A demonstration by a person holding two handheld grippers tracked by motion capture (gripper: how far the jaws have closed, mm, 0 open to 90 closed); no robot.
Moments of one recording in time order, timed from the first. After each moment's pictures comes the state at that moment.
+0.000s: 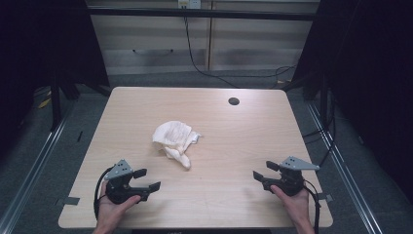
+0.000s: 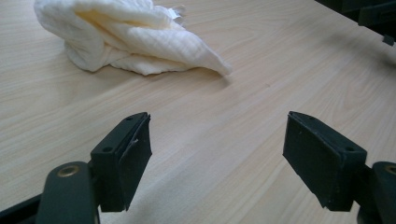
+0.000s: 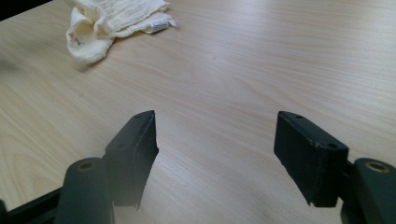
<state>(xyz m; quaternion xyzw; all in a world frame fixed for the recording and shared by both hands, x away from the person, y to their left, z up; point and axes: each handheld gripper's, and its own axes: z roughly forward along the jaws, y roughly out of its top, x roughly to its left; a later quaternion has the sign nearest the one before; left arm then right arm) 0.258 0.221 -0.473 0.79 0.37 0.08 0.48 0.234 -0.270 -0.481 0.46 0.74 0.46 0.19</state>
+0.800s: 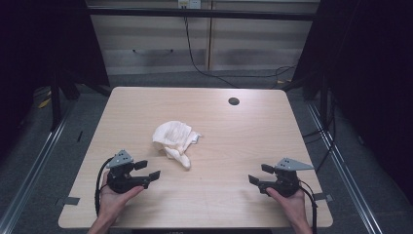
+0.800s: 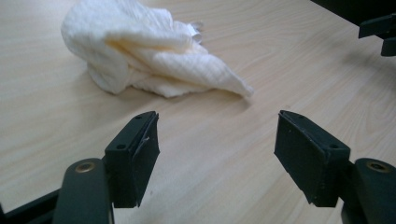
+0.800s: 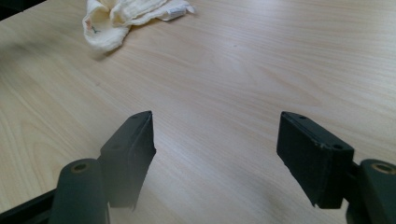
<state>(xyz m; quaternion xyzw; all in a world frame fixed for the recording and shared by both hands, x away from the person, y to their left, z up) 0.281 0.218 -0.462 0.79 0.37 0.09 0.47 0.234 -0.262 -0.486 0.45 0.75 0.46 0.16</state>
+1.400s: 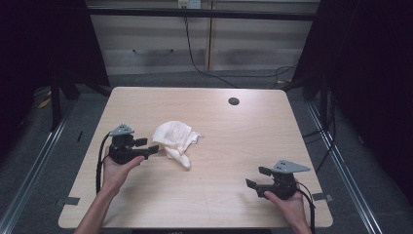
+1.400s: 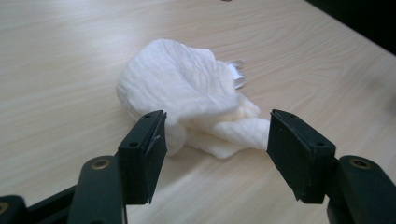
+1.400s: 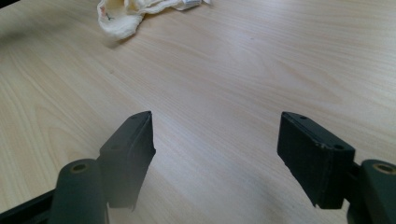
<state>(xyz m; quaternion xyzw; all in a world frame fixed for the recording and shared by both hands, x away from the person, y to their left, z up) 0.352 0.216 -0.438 0.79 0.40 0.10 0.46 0.230 -0.253 -0.484 0.43 0.77 0.45 0.15</state>
